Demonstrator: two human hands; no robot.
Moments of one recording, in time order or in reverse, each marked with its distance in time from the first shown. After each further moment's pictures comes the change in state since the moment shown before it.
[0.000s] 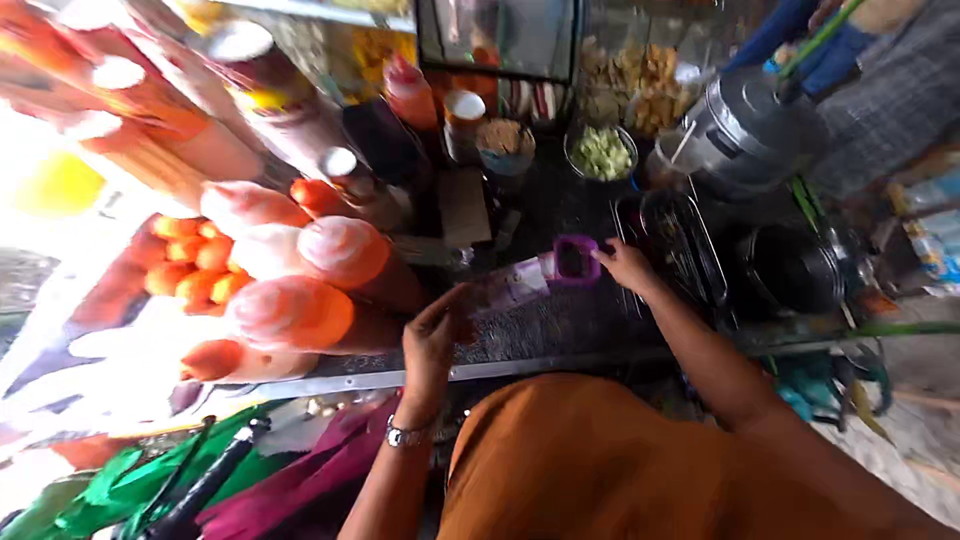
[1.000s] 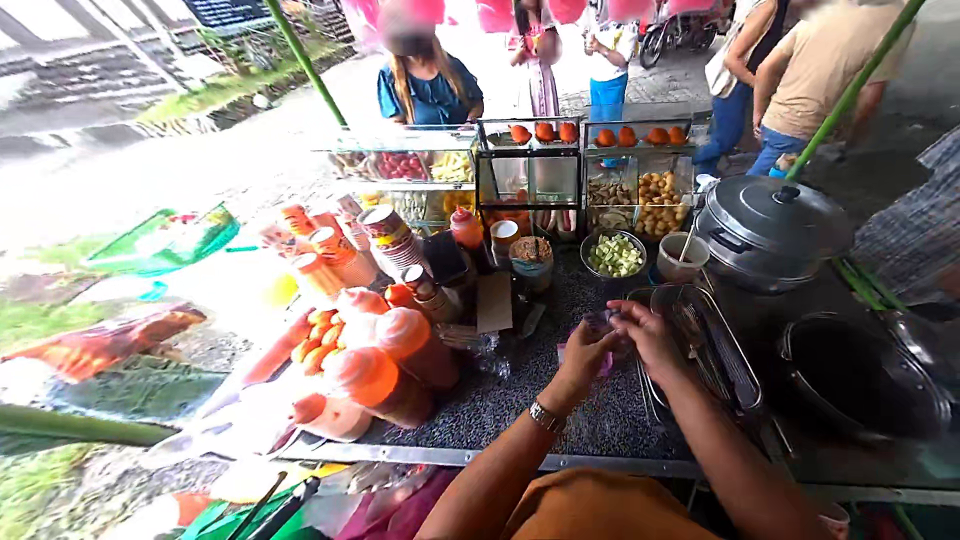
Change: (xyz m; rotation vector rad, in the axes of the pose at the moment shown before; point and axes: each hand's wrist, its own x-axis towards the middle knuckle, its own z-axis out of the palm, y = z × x) left_hand 0.038 0.064 0.210 -0.168 -0.377 -0.051; right_hand -0.045 -0.032 -0.051 0.937 0.081 -0.402
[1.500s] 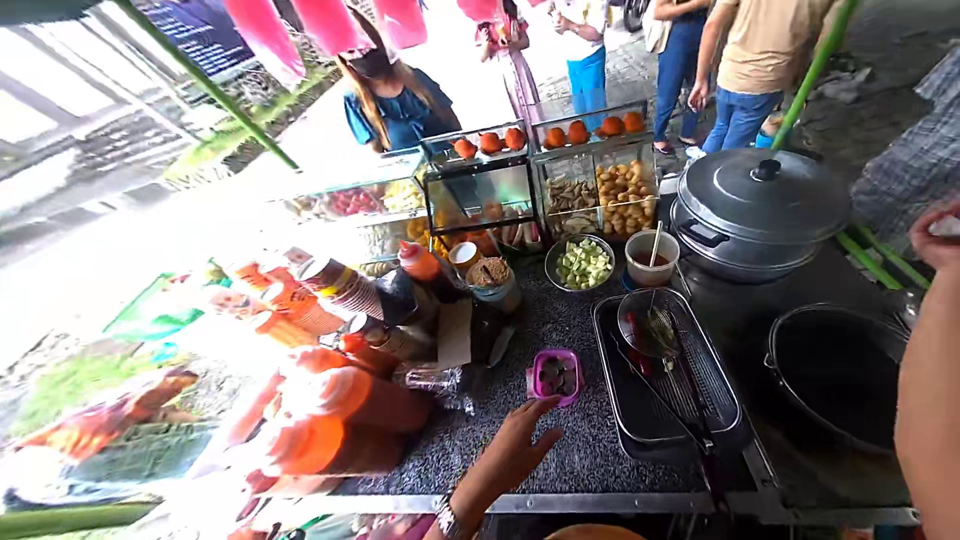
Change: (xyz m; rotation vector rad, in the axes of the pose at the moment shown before) left_hand -0.033 -0.011 -0.018 0.969 -0.291 -0.051; right_hand 0.105 -0.007 -0.499 1.124 0.918 -0.328
